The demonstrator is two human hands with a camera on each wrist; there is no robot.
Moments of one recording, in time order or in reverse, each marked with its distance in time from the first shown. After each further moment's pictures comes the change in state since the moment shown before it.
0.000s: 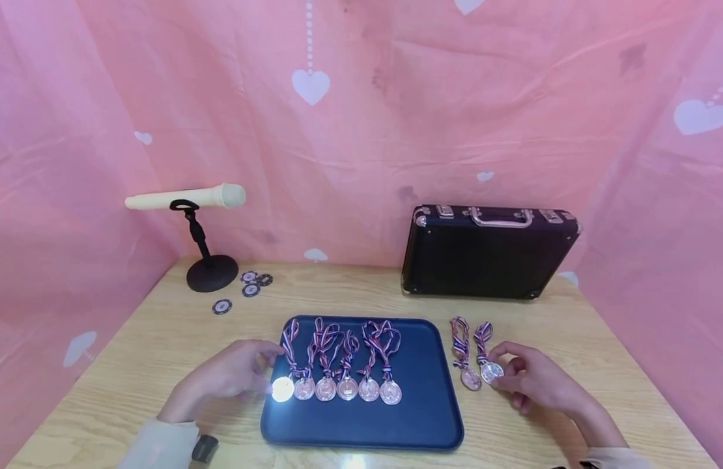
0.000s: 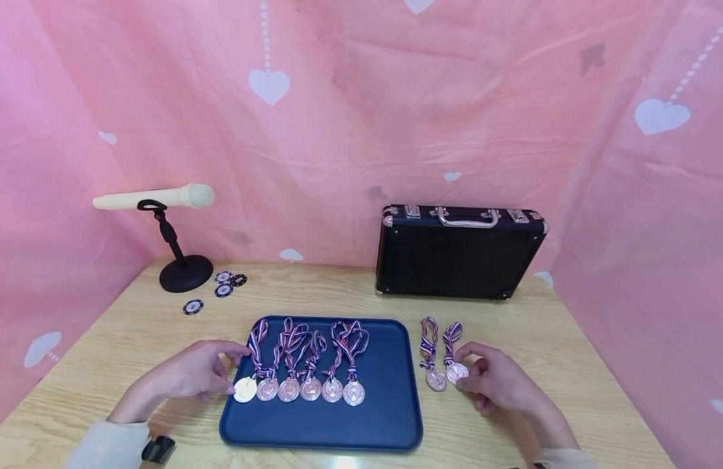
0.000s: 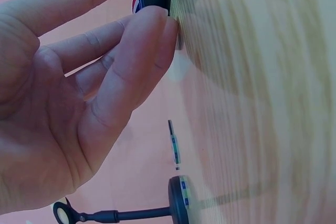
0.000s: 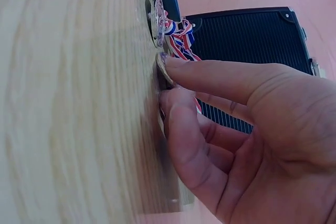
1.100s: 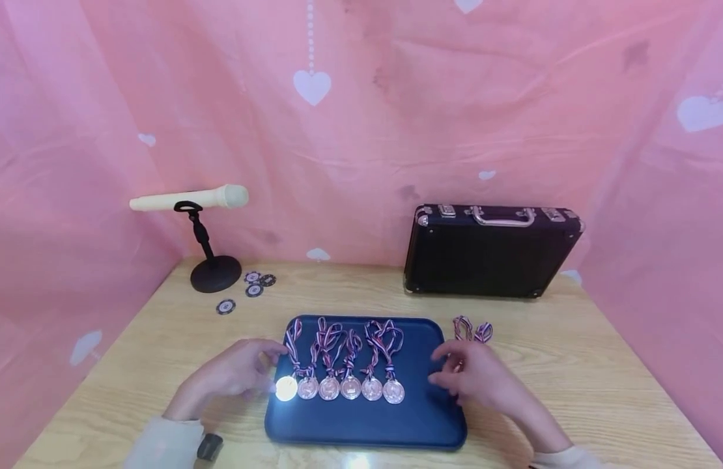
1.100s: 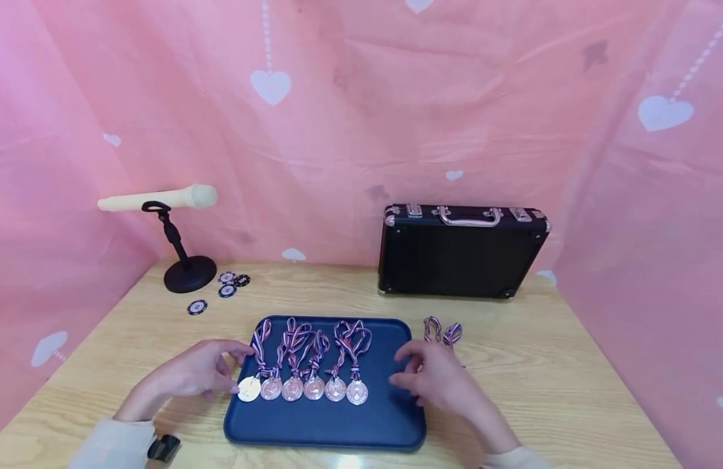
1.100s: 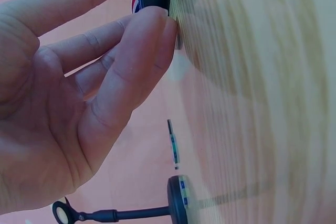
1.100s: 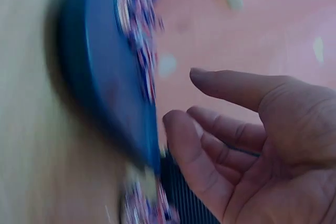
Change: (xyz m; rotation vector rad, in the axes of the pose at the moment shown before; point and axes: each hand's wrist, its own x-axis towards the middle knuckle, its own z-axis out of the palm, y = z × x) left_hand 0.001 -0.004 0.001 -0.022 -0.010 -0.052; right_hand 0.015 -0.090 0.076 -0.049 0.080 -0.056
